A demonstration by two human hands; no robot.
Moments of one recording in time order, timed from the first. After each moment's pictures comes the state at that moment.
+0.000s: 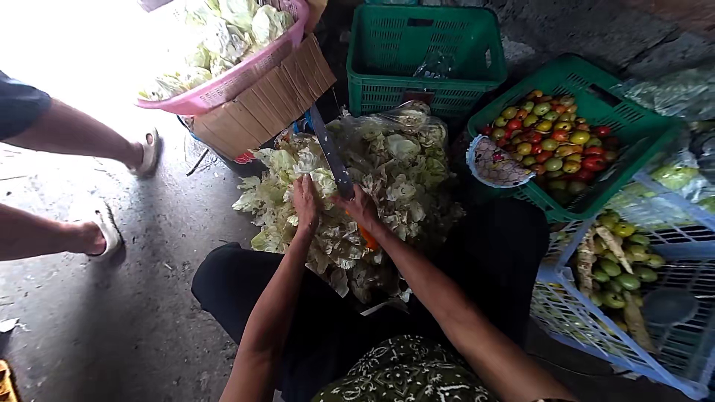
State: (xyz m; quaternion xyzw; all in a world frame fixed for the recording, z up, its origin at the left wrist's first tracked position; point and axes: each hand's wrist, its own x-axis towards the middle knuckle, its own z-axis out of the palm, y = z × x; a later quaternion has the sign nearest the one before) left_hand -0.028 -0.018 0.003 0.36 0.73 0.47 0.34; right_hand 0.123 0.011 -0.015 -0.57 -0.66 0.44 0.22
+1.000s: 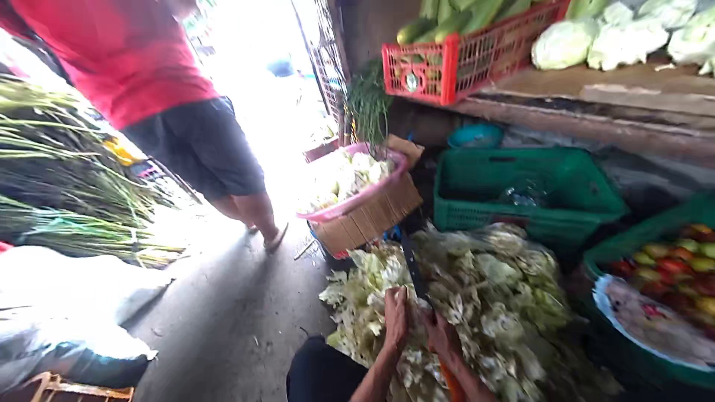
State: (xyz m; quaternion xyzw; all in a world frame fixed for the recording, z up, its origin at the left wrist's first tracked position) left_hand -0.023 -0.007 -0.017 0.33 0.69 0.54 0.35; right_hand 0.104 0.010 -0.039 -0.58 -0.64 0.46 0.20
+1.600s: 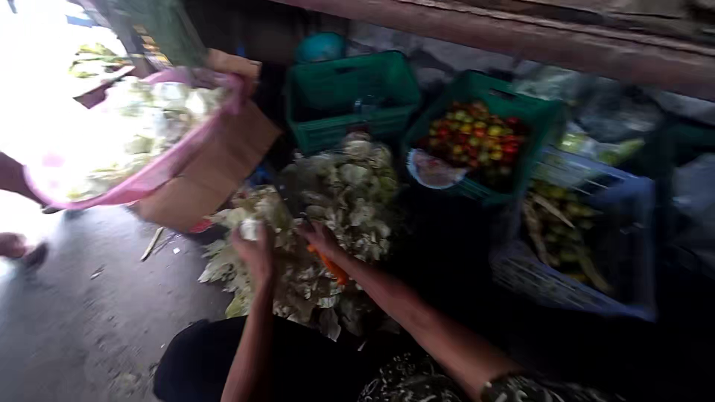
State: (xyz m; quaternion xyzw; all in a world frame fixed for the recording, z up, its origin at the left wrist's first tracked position) left_hand -0.051 0.004 -0.006 0.43 0.70 0.55 0.16; right_hand 0.101 0.035 -0.040 -0.55 -0.55 0.57 0.27
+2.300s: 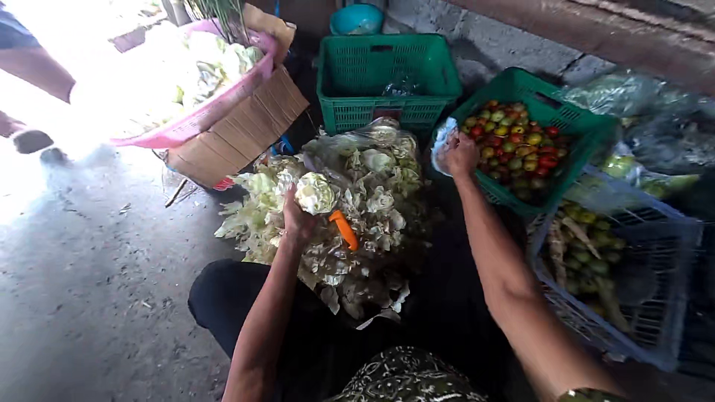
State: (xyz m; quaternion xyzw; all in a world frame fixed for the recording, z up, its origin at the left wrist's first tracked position) left_hand 0.002 0.013 0.030 0.12 0.46 0.63 0.61; right_hand 0.366 0.138 0.078 -0.77 -0.56 0.14 0.26
